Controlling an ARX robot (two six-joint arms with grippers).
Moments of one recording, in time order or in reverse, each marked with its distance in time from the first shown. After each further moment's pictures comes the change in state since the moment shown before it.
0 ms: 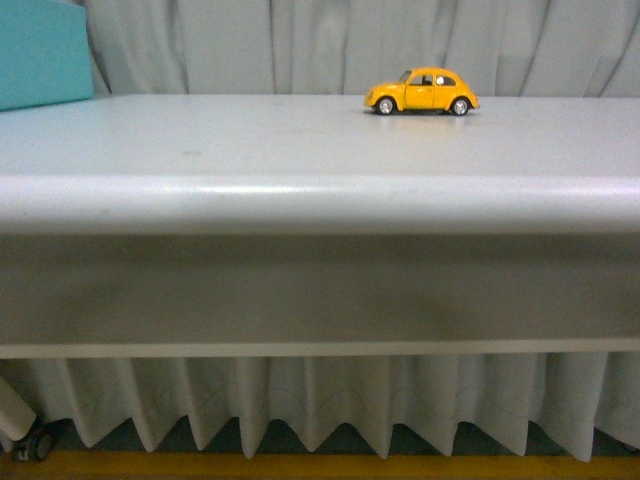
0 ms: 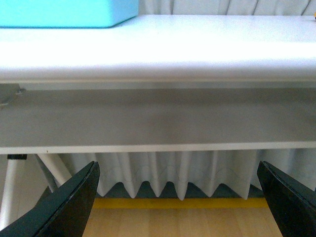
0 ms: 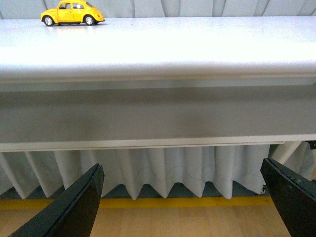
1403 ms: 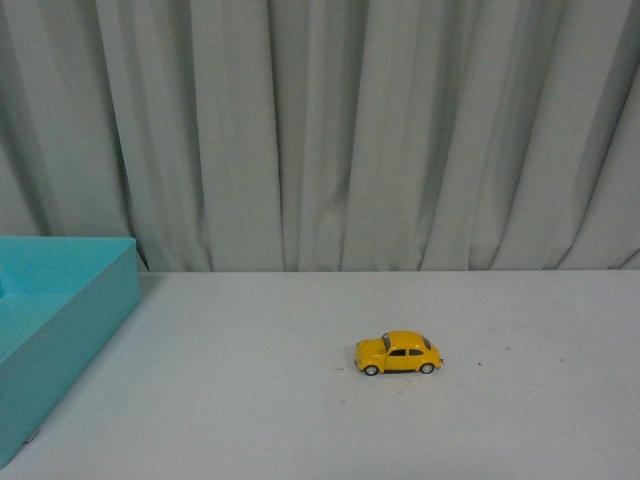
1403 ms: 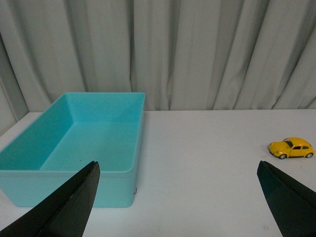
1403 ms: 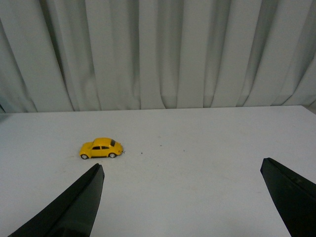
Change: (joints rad) left arm 0.000 0.000 0.000 0.004 0.000 0.000; right arm 0.000 0.000 0.000 0.002 0.000 0.001
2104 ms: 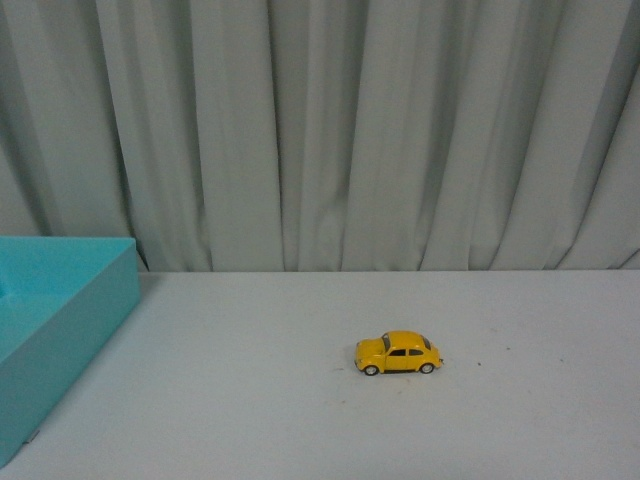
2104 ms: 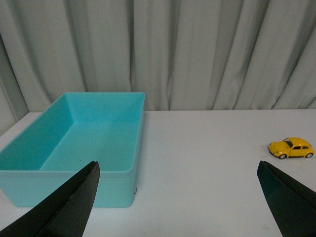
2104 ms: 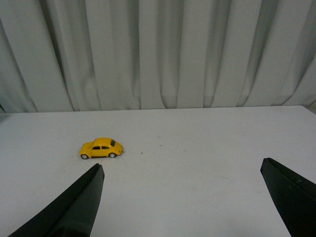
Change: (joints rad) left arm 0.000 0.000 0.000 0.000 0.000 0.000; right arm 0.000 0.000 0.000 0.000 0.000 0.000
